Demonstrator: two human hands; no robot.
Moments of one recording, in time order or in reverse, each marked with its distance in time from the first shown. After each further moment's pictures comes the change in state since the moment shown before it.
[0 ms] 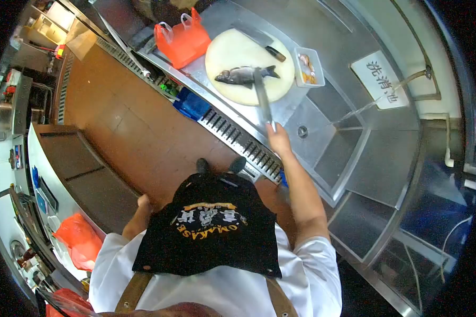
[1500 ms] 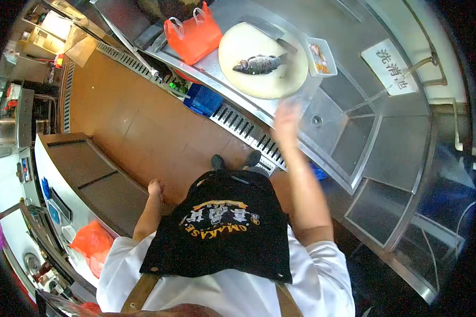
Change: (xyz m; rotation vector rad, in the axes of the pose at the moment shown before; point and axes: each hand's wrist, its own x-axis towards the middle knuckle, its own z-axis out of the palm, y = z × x) left_hand 0.049 0.066 0.016 -0.057 -0.119 0.129; right_hand 0.014 -0.176 -0.105 0.676 0.404 0.177
